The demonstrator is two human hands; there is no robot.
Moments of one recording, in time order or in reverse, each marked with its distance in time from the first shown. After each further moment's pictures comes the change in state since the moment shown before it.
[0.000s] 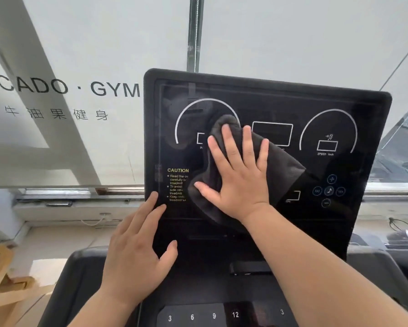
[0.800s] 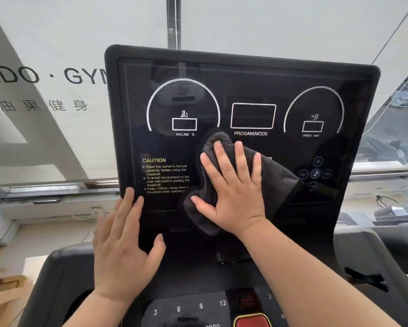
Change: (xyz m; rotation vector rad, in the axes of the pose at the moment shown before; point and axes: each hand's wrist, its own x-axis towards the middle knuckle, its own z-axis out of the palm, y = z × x) left_hand -0.008 0.006 0.033 0.082 0.159 -0.037; right_hand -0.058 0.008 0.020 0.040 -0.003 0.015
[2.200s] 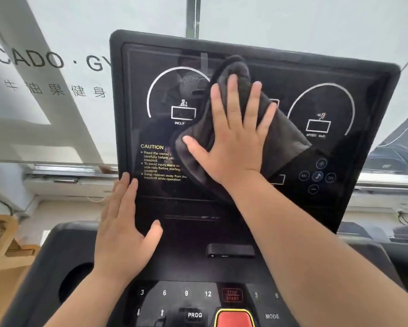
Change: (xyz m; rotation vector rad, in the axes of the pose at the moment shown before) left_hand -0.002 0.033 -0.013 -0.164 -0.079 -0.229; right_hand 0.080 0.011 -0.036 0.025 0.021 0.161
